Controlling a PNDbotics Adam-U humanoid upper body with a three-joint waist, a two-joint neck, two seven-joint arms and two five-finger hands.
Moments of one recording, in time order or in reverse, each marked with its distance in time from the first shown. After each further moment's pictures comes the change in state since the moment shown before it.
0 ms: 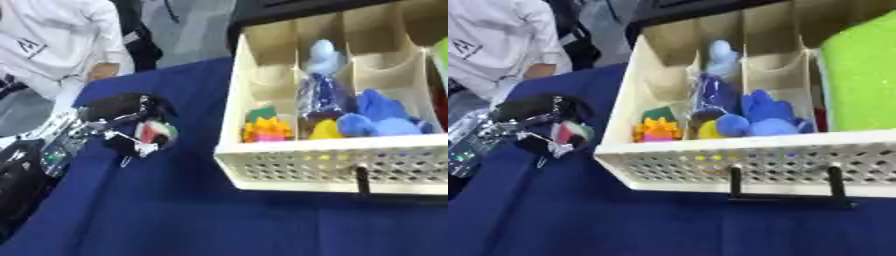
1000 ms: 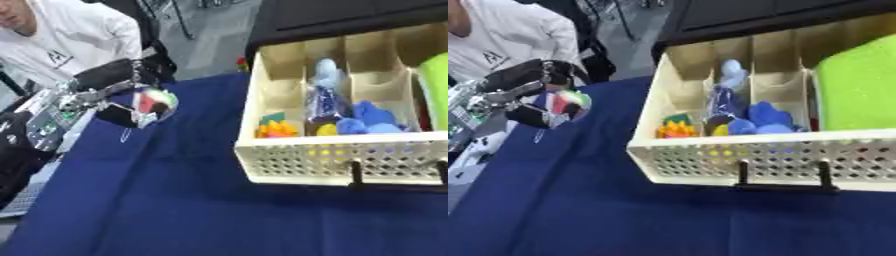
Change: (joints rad) left arm 0.007 0.072 -0.001 -0.076 0.213 0.023 0.065; right arm 0.017 0.000 0.030 0.000 0.008 0.025 -0.025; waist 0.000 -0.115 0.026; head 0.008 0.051
